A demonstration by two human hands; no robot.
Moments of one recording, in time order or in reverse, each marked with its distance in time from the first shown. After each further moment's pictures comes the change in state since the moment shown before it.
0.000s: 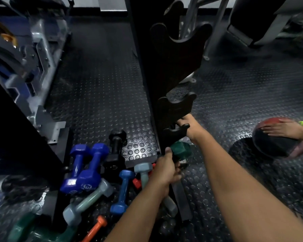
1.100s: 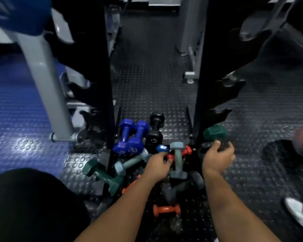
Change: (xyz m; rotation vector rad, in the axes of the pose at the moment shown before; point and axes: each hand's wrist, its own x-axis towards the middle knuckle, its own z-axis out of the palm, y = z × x) left_hand -0.043 -0.068 -0.150 0.845 0.175 0.335; right_hand -0.147 0.063 0.103 0.032 0.952 0.099
